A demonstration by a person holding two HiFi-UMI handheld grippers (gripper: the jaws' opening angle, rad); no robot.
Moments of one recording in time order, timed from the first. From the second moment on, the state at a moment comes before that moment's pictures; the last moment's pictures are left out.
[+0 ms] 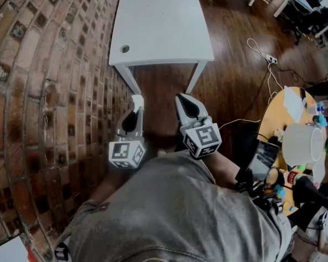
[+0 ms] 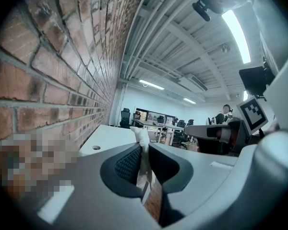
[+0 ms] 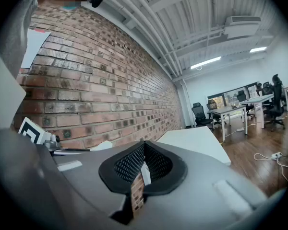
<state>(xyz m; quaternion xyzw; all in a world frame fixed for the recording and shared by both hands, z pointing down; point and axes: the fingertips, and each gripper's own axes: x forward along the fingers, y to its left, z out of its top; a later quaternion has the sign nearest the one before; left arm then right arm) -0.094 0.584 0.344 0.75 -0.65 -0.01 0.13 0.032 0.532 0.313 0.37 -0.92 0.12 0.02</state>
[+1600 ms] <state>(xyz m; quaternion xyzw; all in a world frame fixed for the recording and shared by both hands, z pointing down) -0.110 0.258 0.352 0.71 -0.69 0.00 0.15 0.035 0.213 0.337 0.34 -0.93 0.15 0.04</state>
